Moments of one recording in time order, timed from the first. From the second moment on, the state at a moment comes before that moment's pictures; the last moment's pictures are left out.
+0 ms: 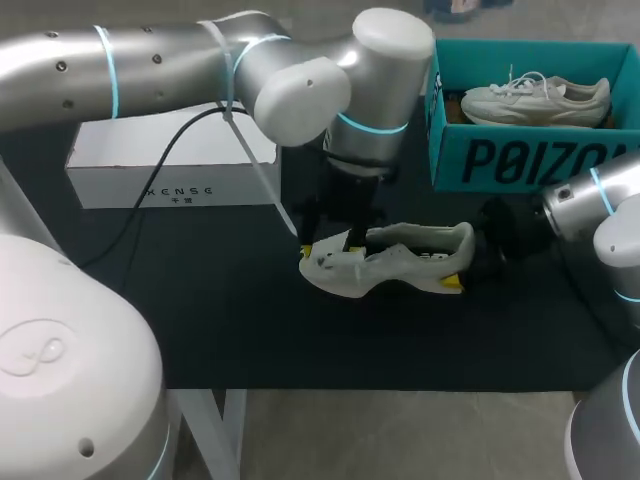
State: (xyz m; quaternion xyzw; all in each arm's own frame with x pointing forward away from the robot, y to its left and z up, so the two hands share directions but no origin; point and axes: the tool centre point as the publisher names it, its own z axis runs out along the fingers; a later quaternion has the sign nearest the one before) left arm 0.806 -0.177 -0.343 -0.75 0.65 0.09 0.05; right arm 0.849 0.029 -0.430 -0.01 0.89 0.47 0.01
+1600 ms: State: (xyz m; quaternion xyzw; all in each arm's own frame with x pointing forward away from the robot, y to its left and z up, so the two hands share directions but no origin) left arm 0.812 -0.233 -0.219 -0.11 0.99 0.02 -0.02; right arm 0.849 0.029 -0.430 -0.01 0.89 0.47 0.01
